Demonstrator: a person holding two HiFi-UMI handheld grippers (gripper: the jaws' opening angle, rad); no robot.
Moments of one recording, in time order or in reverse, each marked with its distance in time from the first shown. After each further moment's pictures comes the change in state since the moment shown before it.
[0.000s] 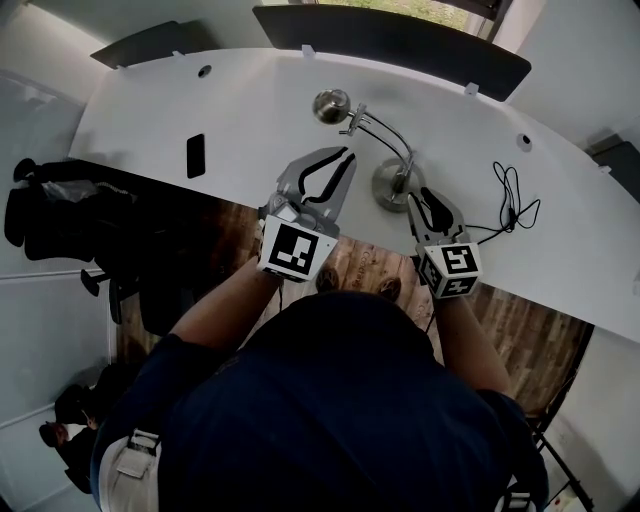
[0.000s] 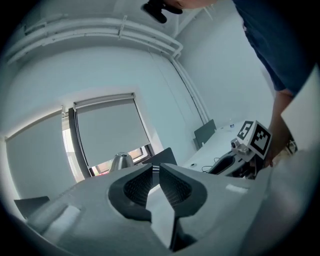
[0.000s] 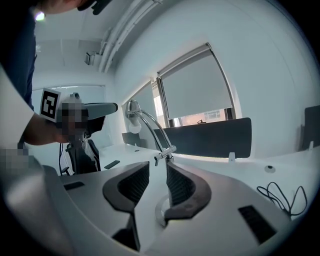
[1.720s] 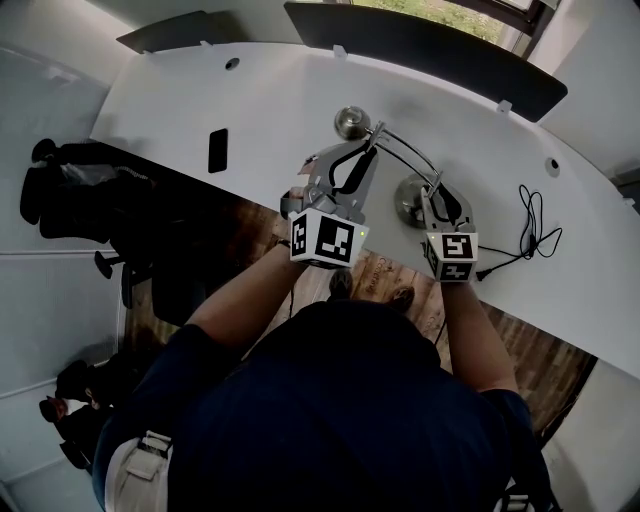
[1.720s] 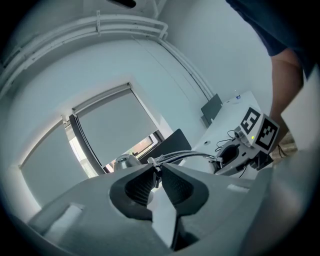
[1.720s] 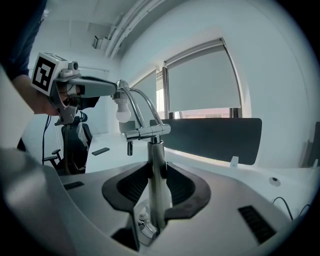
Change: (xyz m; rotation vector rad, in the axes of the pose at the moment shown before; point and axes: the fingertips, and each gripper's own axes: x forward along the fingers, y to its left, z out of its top) left arm 0.042 0.029 -0.050 0.193 0.157 0.114; right arm 0.081 -0.030 -0.026 -0.124 0.065 -0.036
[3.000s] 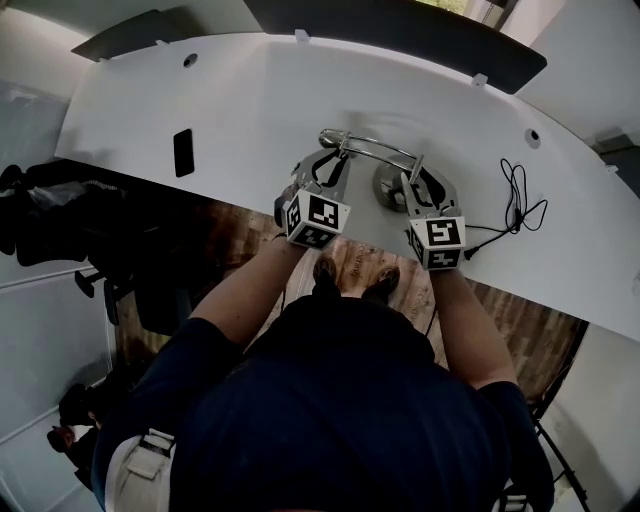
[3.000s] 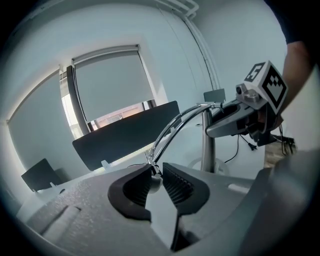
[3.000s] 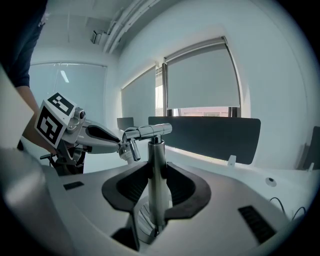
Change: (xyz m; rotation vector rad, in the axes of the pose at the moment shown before) left arm 0.040 -0.064 -0.134 -0.248 0.260 -0.142; right arm 0.005 -0.001 -0.005 -0.021 0.030 -0.033
